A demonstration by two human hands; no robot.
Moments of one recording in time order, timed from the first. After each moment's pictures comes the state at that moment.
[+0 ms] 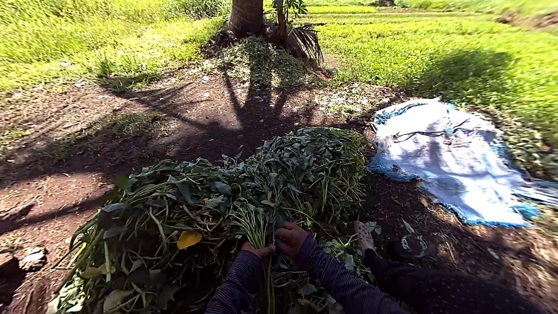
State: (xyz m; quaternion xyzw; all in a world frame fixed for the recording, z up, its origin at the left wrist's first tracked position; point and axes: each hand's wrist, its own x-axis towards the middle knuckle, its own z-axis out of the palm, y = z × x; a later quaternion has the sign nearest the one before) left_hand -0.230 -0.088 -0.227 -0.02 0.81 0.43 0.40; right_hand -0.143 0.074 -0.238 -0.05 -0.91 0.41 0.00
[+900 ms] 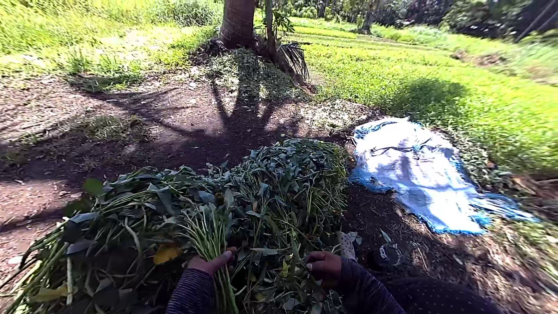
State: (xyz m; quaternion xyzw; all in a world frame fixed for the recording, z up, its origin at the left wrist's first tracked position) left_hand -0.244 -0.138 -0.179 -0.04 0.68 0.65 0.32; right_hand -0.041 0.135 -0.191 -0.25 -0.59 0.73 -0.25
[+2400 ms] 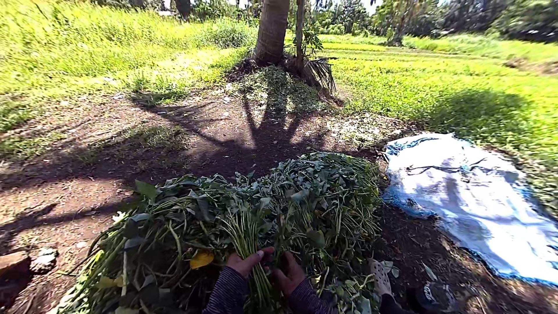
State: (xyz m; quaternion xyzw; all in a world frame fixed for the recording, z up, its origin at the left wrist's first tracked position) left_hand -0.261 -0.121 -0.169 0.00 0.62 0.72 0.31; right_hand -0.168 0.012 -0.234 -0.22 -0.74 0.64 -0.02
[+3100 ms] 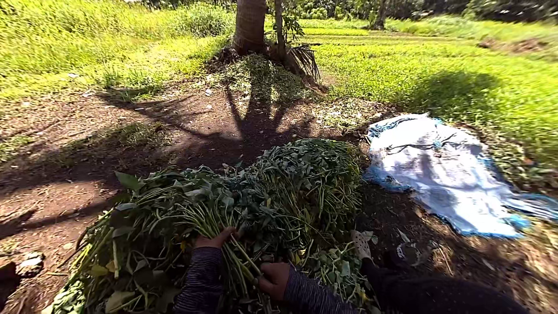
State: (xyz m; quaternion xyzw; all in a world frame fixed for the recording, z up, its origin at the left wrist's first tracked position) left_hand -0.264 -0.139 -0.166 -0.10 0.72 0.67 0.16; right_hand -0.114 0.000 -0.208 -0.03 -0.86 0.48 -0.19
